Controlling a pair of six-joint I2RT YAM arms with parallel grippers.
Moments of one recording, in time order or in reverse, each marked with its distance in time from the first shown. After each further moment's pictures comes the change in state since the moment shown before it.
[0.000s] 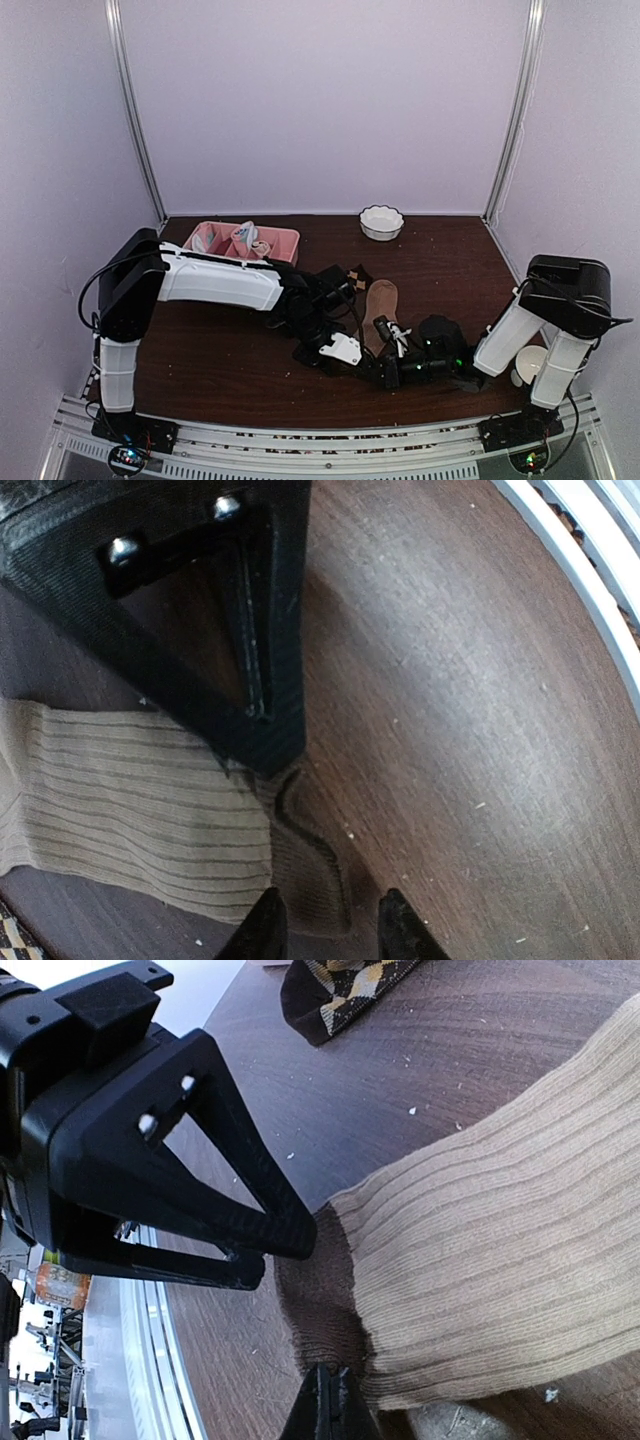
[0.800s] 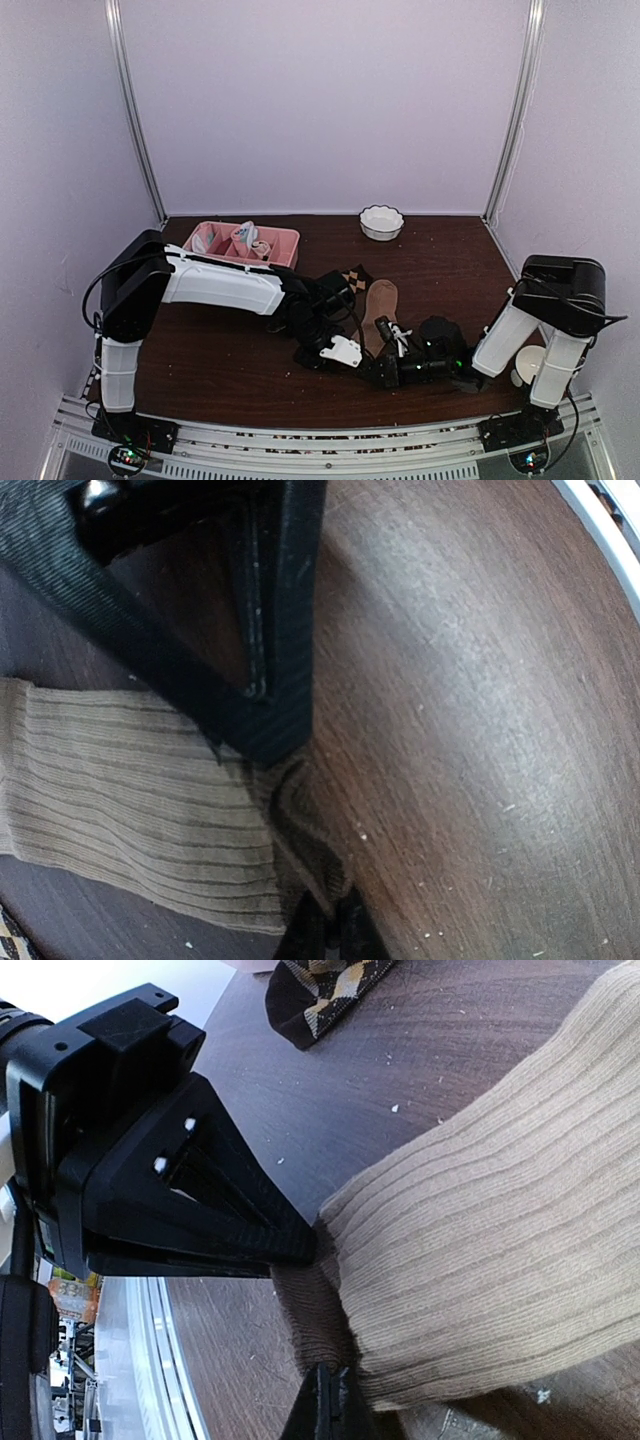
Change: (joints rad) left arm -0.006 0.016 -0.028 0.050 -0.039 -0.042; right arm -0.004 0.031 -0.005 0.044 0.003 0.056
